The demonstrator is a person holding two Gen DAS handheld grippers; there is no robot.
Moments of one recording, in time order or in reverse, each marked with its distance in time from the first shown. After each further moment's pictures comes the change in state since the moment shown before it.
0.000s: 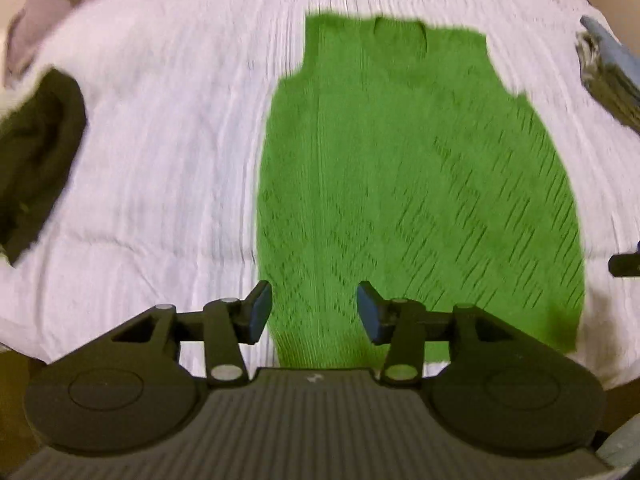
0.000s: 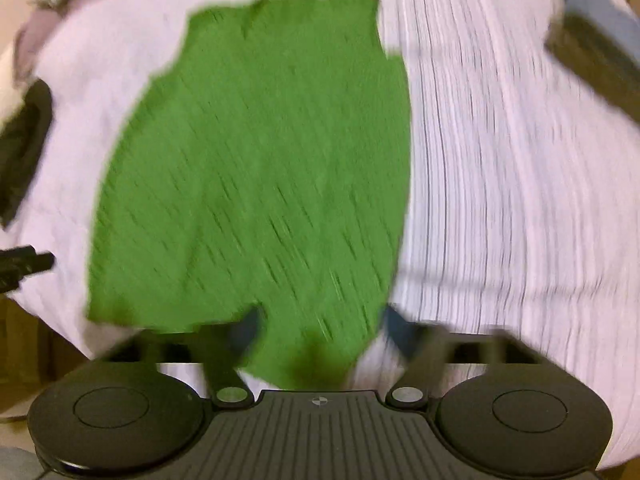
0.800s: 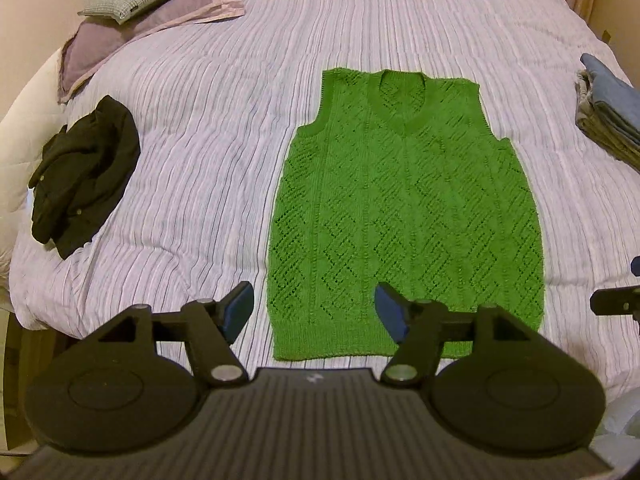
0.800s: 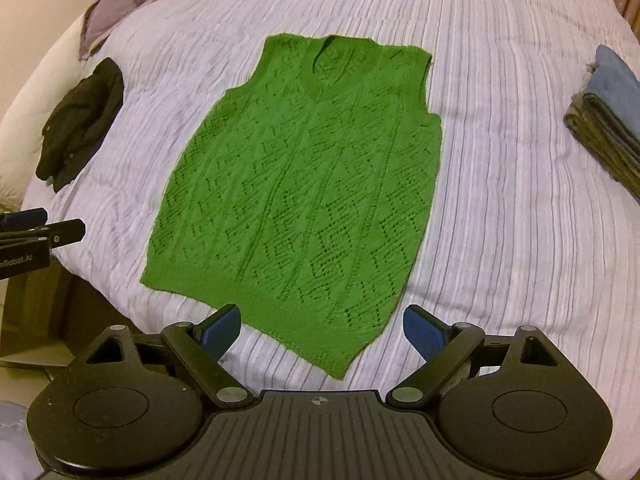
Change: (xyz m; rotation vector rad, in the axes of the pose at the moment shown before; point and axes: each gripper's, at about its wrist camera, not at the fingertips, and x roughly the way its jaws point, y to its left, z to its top) left arm -0.085 -0.045 -0.004 -0.067 -0.083 0.102; right arm -0.062 0.018 -0.010 -0.159 -0.004 0.058
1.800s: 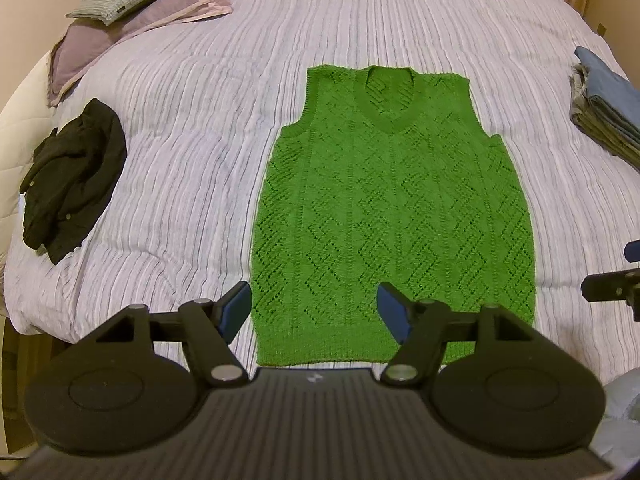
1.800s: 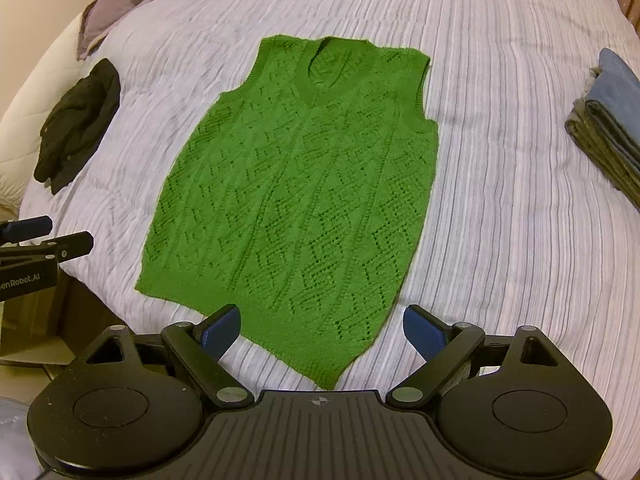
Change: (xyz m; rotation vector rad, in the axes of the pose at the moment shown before) left arm 0.010 -0.019 0.007 0.012 0.017 -0.013; right arm -0.001 -0.012 0.020 -0.011 0.014 0.004
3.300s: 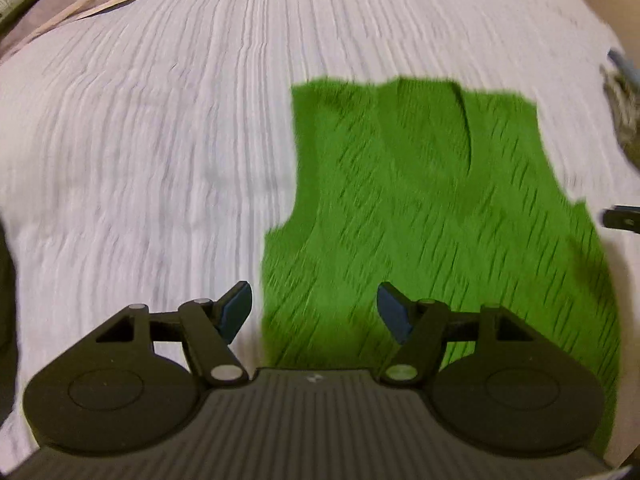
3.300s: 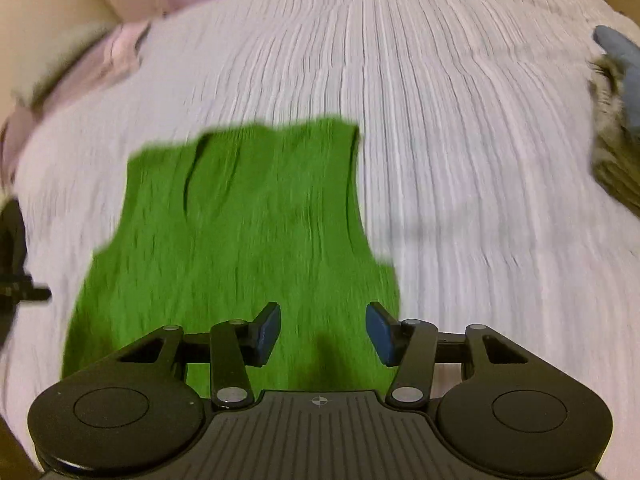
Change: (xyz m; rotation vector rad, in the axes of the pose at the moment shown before) left arm 0.257 0.061 0.187 0.122 0.075 -0.230; right arm 0.167 -0.121 0.151 0.255 -0.254 -0.019
